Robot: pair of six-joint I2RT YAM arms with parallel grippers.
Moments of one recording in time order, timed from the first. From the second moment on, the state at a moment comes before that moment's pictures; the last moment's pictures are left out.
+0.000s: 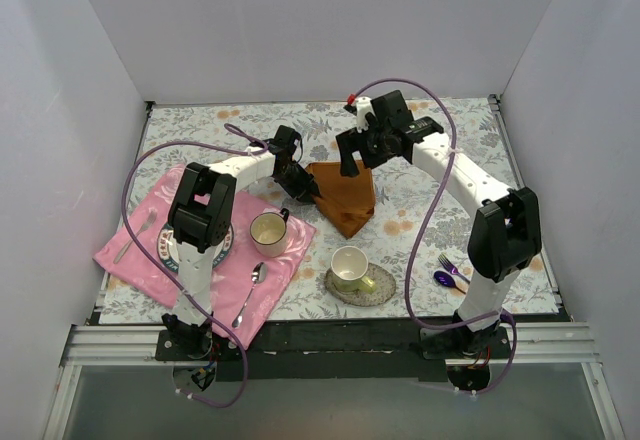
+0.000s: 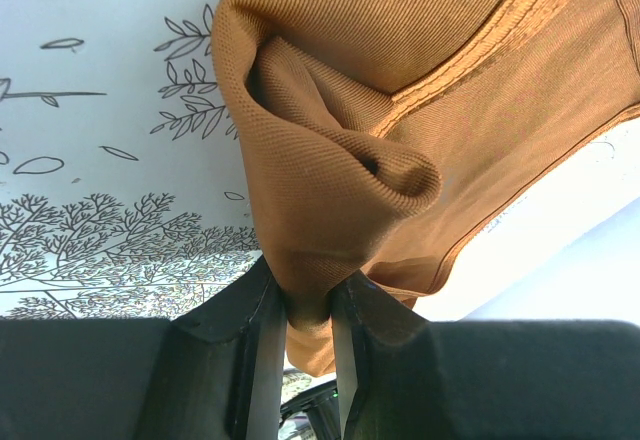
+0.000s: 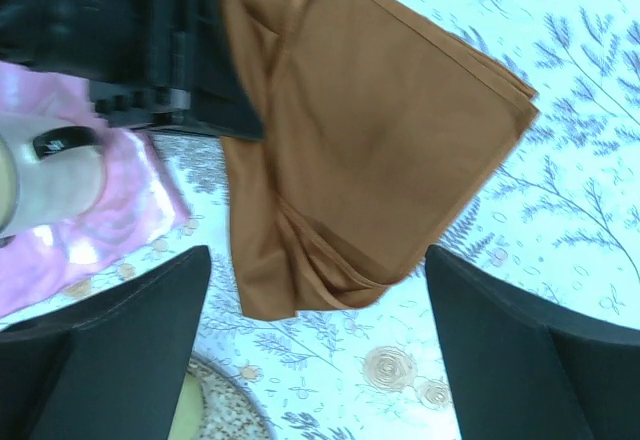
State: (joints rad) left arm -0.43 2.13 1.54 -0.58 0.29 -1.14; right arm 0.51 1.79 1.59 -0.66 -0.27 -0.02
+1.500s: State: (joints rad) left arm -0.38 2.14 1.56 -0.58 0.36 -1.06; right arm 0.76 2.08 1.51 -0.43 -0.07 -0.25
